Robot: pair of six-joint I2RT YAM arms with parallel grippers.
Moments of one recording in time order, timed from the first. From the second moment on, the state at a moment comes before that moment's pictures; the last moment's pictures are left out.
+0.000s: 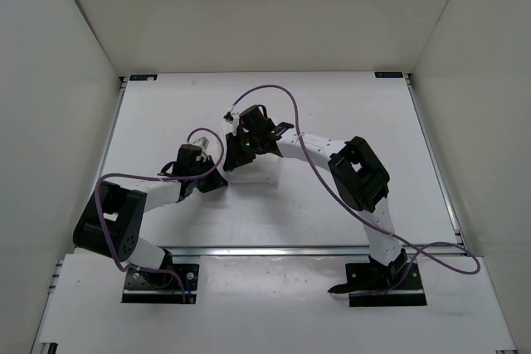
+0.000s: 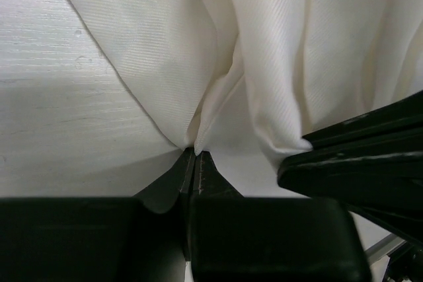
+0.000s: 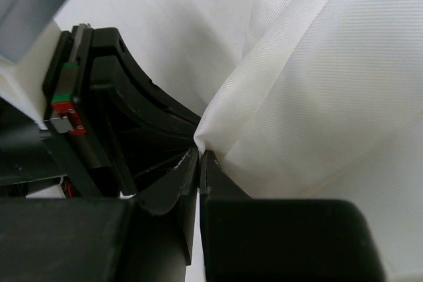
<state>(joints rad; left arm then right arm) -0.31 1.48 0.53 0.13 0.23 -0.60 0.78 2.13 1.62 -0.26 -0.51 0.42</state>
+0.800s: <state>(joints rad) -0.22 1.14 0.47 -0.06 0.26 -0.64 0.73 2.02 1.56 -0.28 -0.58 0.40</state>
